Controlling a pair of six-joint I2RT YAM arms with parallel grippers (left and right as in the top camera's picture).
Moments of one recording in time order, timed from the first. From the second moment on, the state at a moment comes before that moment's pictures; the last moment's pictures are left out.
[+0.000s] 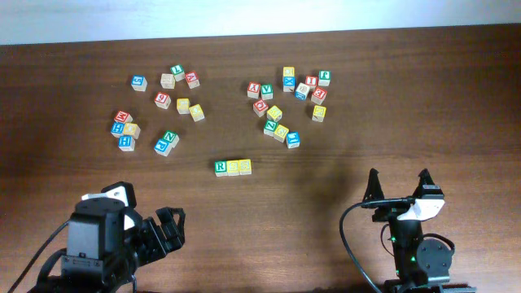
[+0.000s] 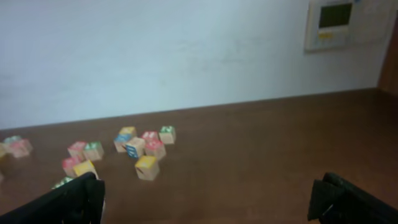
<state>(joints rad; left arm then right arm) -0.17 0.73 1.14 -1.39 0.04 -0.52 0.00 0.01 0.01 -0.02 0.04 0.12</state>
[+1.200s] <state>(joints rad) -0.17 0.73 1.14 -1.39 0.04 -0.52 -0.02 0.02 0.01 -0.07 0.04 -0.04</state>
